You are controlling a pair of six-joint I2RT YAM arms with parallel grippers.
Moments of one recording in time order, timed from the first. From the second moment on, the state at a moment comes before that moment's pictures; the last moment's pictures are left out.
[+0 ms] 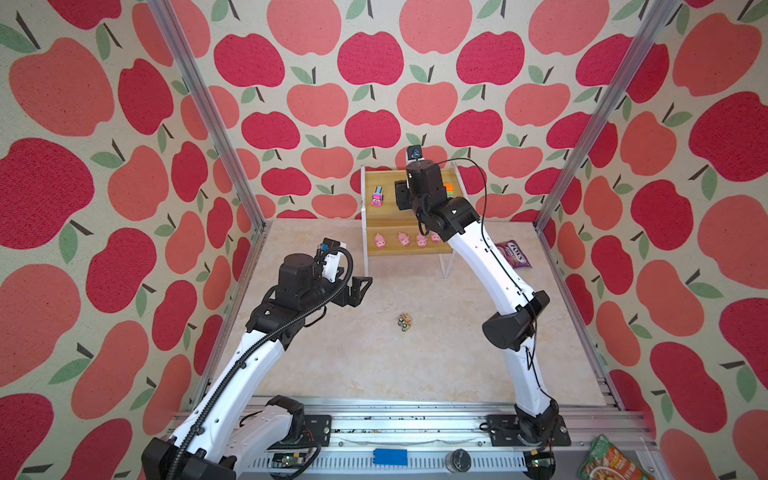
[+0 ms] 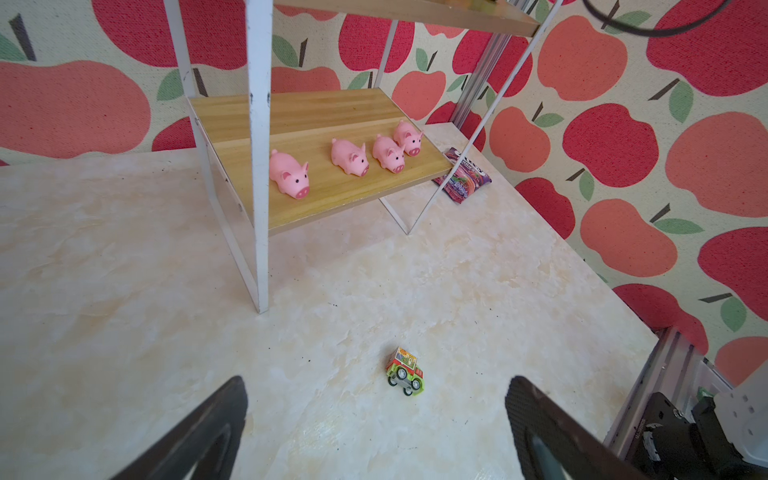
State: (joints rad) left arm -0.33 0.99 0.95 -0.40 0.38 -0.12; right arm 0.77 2.20 2.66 -0.77 0.50 0.08
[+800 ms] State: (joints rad) left arm -0.29 1.06 0.98 -0.51 0.27 -0.19; right arm 0.93 1.23 1.12 -0.42 0.44 0.12
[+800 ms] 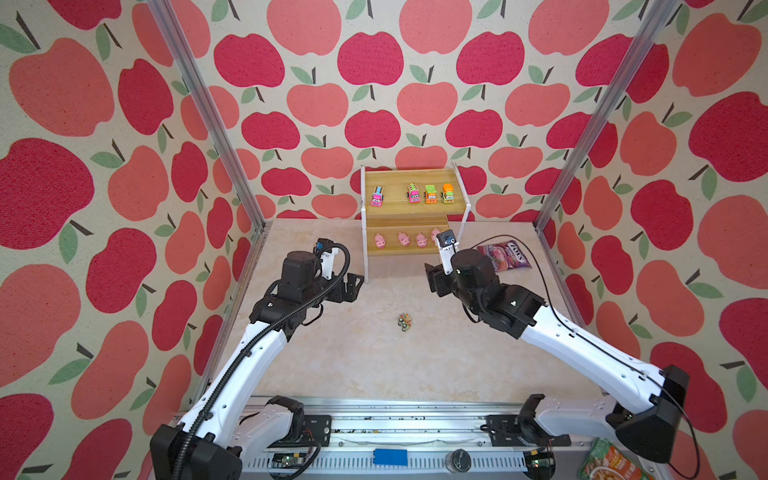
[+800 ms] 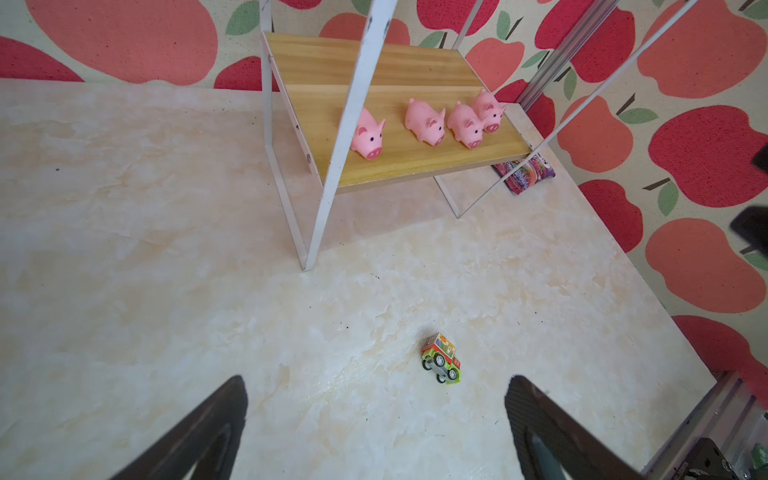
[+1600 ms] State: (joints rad) left arm -0.36 1.13 0.97 -0.65 0.28 -0.23; right arm 0.89 1.59 0.73 0.13 -0.04 0.43
